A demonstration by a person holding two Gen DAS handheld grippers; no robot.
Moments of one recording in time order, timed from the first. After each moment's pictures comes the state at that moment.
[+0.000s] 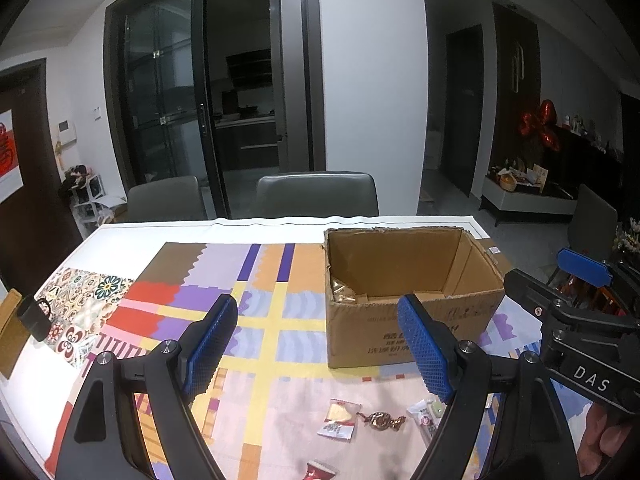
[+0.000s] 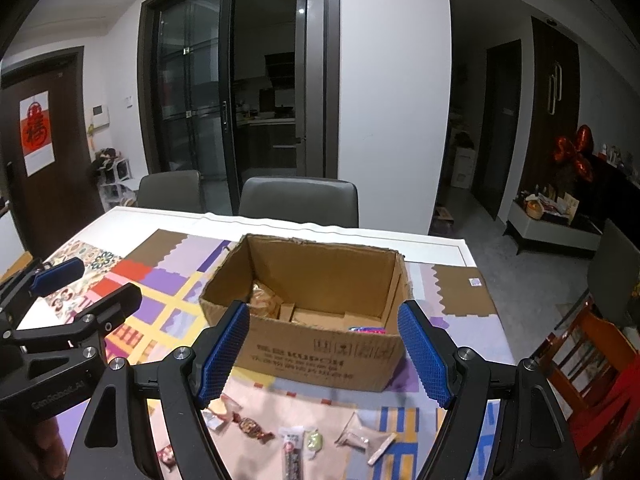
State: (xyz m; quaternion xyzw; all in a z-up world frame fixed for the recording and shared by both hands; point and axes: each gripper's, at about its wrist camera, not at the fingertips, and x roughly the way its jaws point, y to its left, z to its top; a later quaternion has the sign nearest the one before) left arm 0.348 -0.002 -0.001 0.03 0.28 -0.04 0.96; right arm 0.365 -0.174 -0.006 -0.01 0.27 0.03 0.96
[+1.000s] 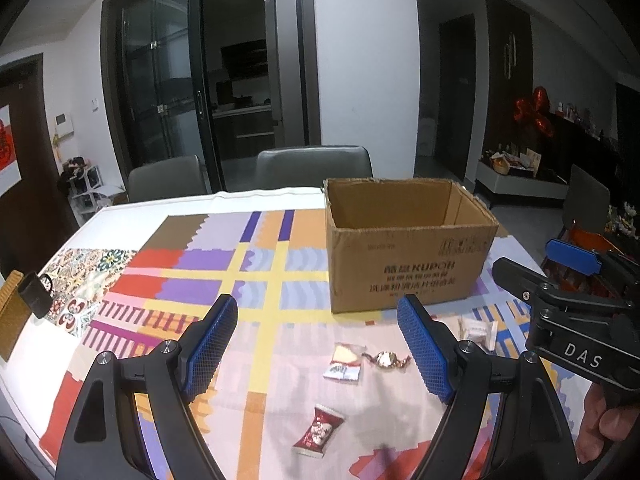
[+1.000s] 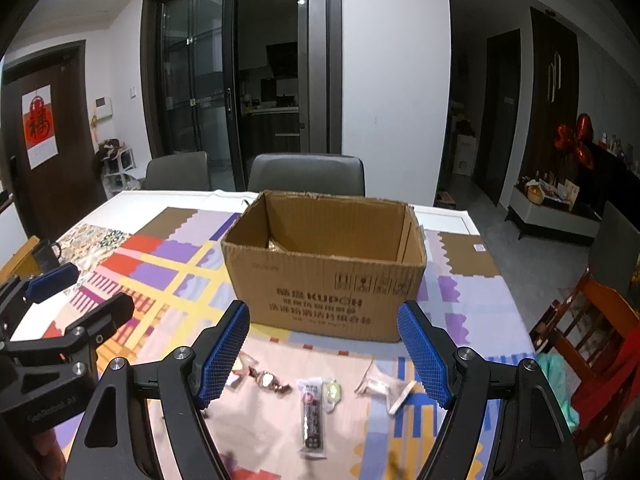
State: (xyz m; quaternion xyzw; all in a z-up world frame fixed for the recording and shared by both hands) left arm 0.294 0.015 -0.041 0.04 0.29 -0.05 0.95; right arm 0.317 -0.161 -0.044 0.00 0.30 0.04 0.95
